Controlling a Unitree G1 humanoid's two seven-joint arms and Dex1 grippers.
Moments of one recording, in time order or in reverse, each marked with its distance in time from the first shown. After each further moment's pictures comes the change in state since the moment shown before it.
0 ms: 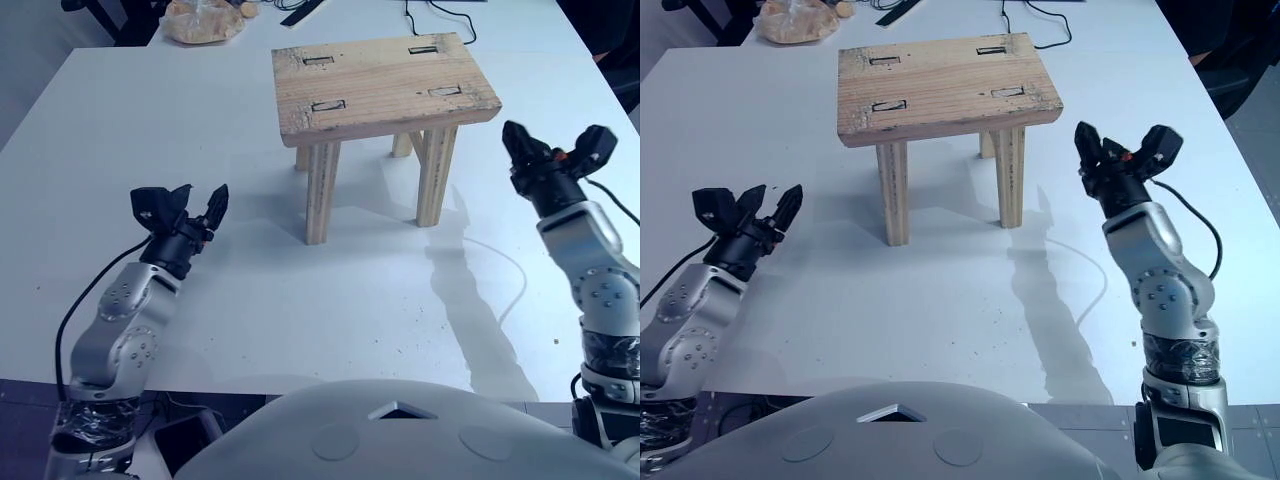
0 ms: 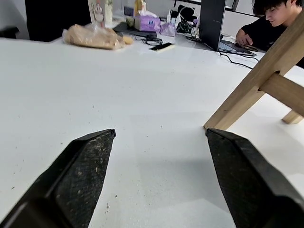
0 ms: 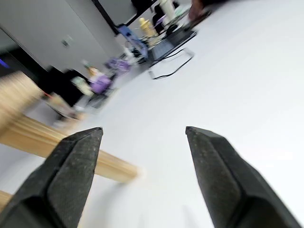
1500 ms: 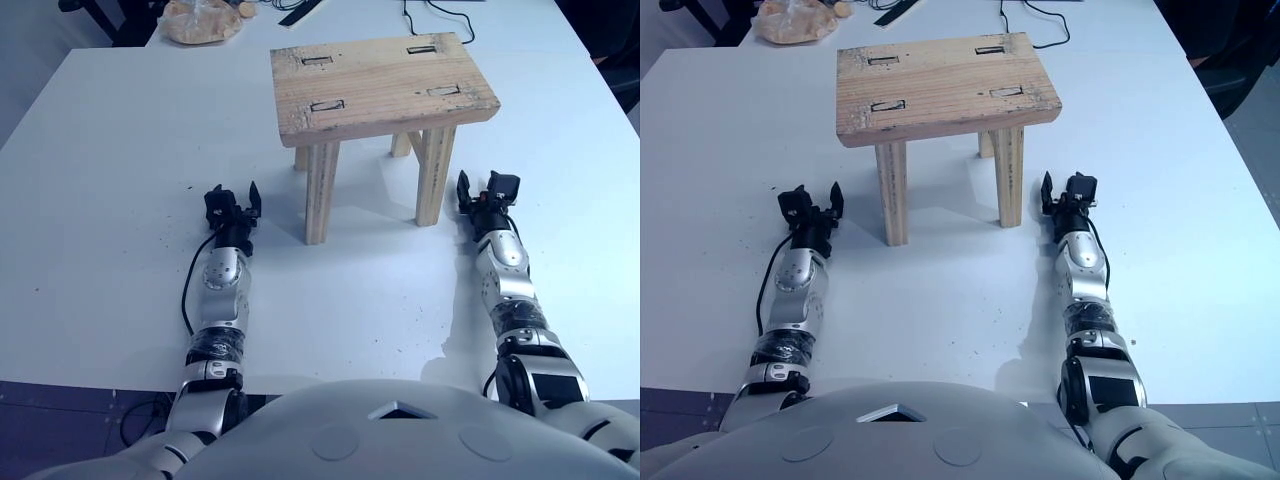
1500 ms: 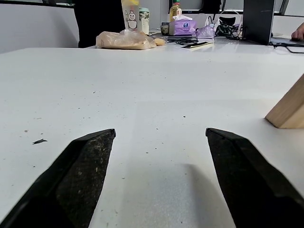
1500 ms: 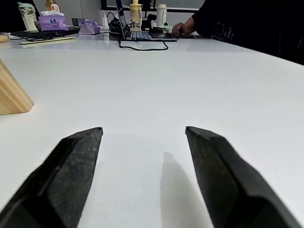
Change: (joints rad) left arm -0.344 -0.447 0.018 0.782 0.576 -0.506 0.033; right arm -0.233 0.358 -0.069 0.943 -0.874 -0.591 0.349
